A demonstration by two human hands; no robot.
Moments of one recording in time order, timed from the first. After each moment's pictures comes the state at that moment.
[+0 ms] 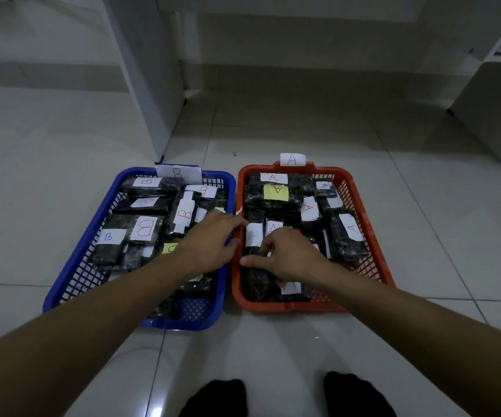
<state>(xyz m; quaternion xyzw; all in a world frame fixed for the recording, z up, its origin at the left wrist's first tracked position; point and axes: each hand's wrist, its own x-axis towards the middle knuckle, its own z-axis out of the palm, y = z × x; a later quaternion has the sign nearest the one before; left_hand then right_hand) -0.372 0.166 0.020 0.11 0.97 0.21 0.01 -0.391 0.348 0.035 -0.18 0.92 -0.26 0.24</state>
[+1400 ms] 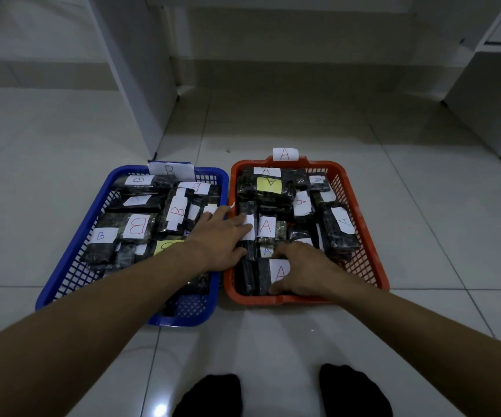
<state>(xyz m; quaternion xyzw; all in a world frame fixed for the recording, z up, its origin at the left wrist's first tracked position) -0.381 0.189 0.024 0.15 0.98 -0.04 0.15 -0.380 0.388 0.018 -0.16 0.94 -0.17 0.26</state>
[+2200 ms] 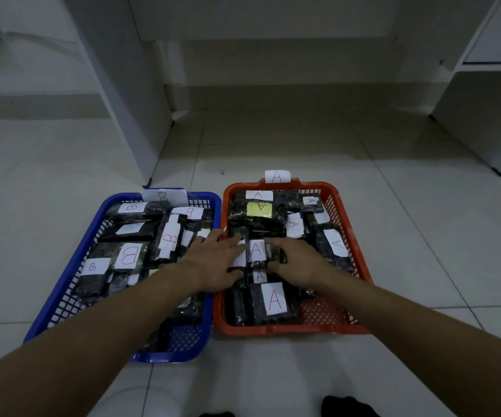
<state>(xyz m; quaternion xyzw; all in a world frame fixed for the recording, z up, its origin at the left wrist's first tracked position) -0.393 0.190 0.030 0.15 0.97 -0.02 0.18 -0.429 0.390 0.003 -0.17 0.92 -0.28 0.20</state>
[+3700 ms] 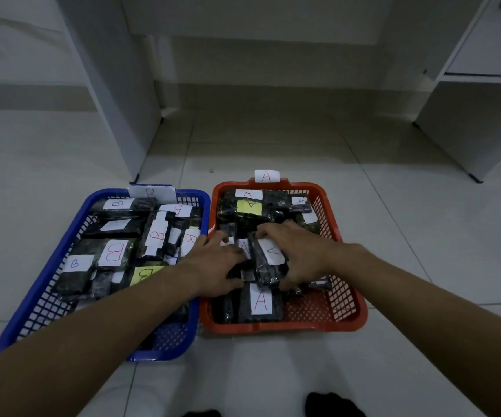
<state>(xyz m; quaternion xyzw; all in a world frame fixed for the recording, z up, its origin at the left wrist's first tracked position) -0.389 0.205 0.025 0.20 0.97 0.00 0.14 -0.446 0.414 0.043 -0.31 0.91 -0.12 0.24</state>
